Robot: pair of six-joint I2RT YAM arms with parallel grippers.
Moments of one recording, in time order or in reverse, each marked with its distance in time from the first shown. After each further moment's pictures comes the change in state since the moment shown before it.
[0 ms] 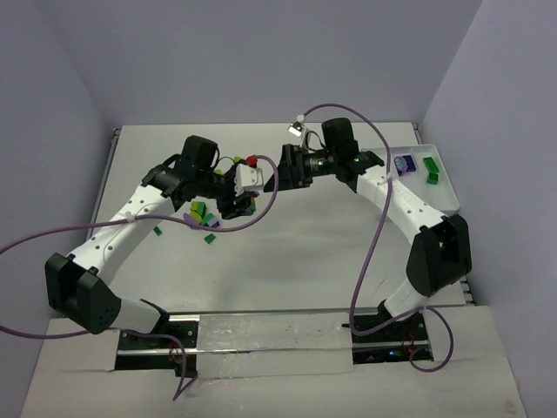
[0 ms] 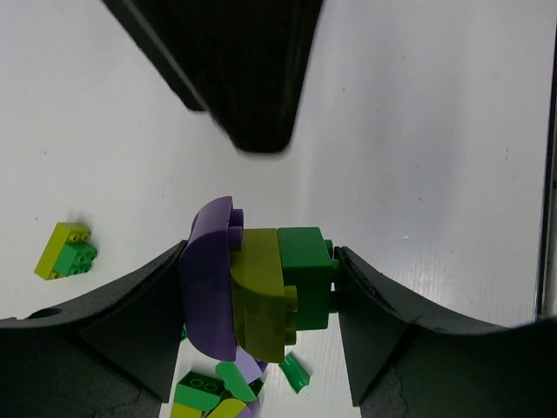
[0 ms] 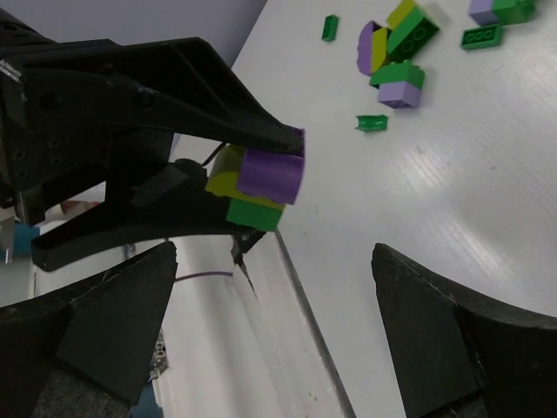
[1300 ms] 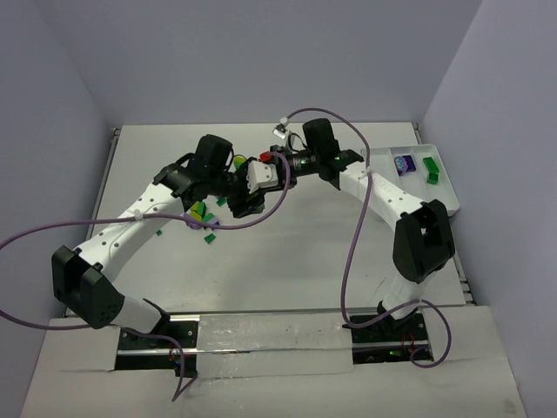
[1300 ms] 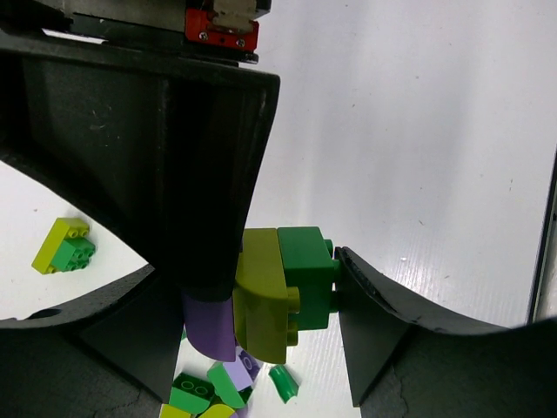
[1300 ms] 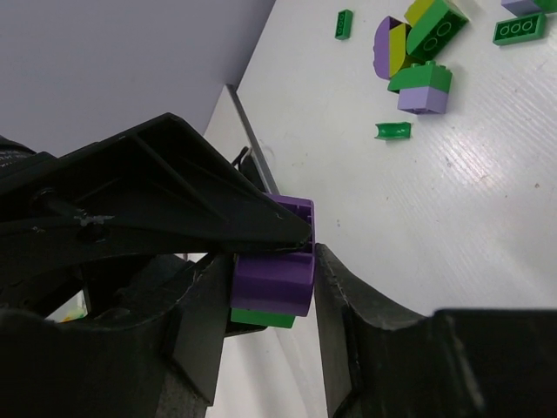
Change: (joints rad) left arm -0.100 0.040 0.051 0.039 -0.134 -0.129; right arm 0.083 0.130 0.066 0.070 0.015 0.130
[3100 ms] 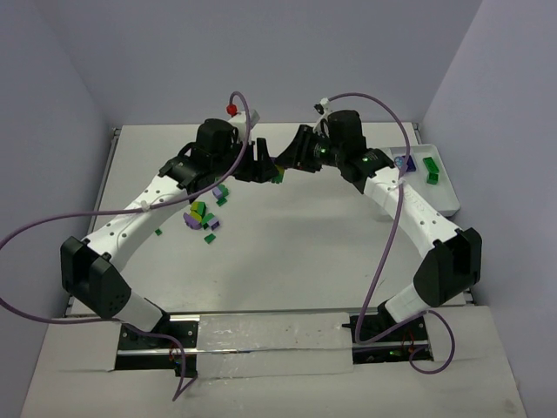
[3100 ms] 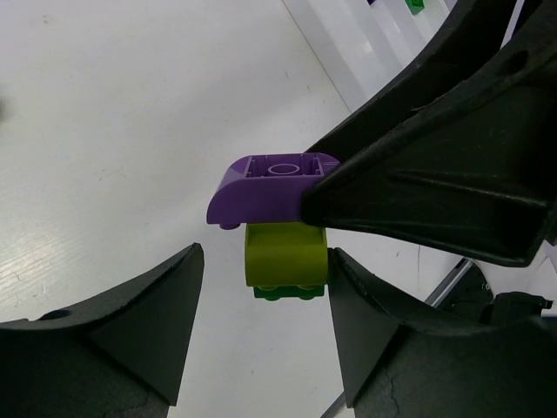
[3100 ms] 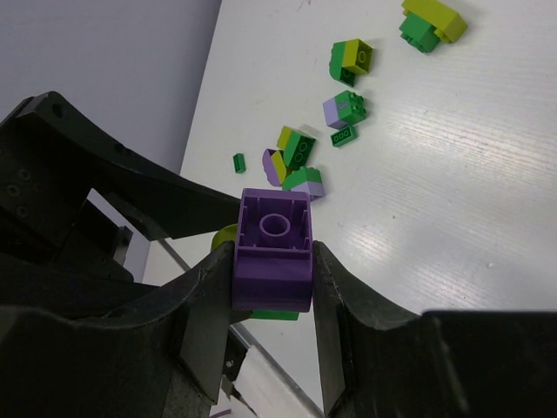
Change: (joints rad) left arm 0.013 0.067 0.067 0.271 -0.258 -1.049; right arm -0.050 -0.210 -0.014 -0.076 0.500 0.097
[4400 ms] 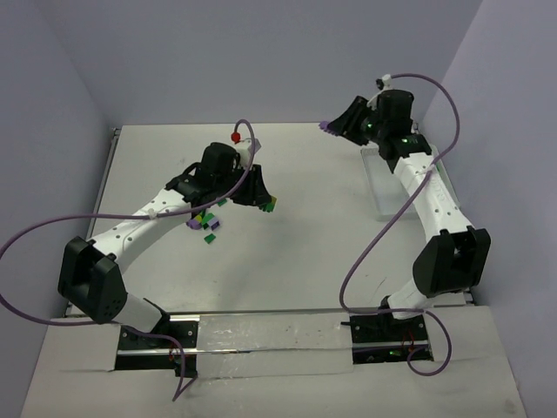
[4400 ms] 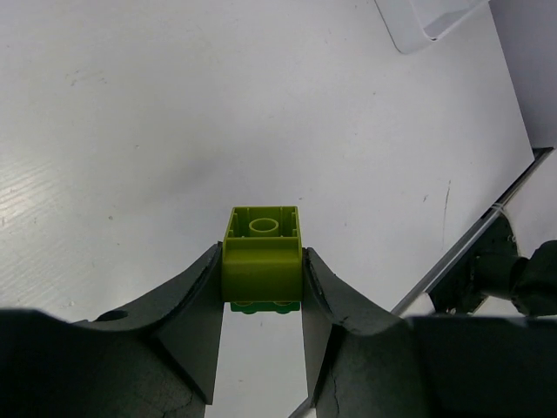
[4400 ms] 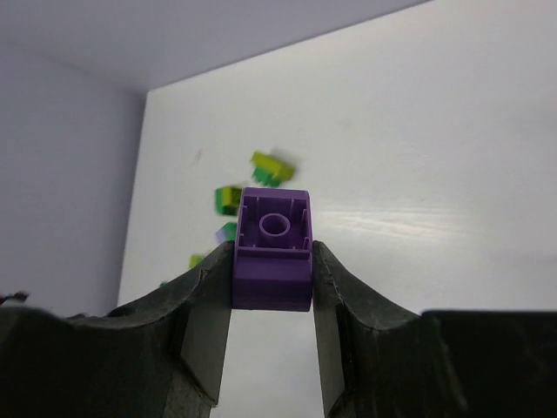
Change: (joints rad) left arm -0.008 -0.036 -0.226 0.044 0.039 -0.005; right arm -0.312 0.037 0.096 -0.007 0.082 -0.069
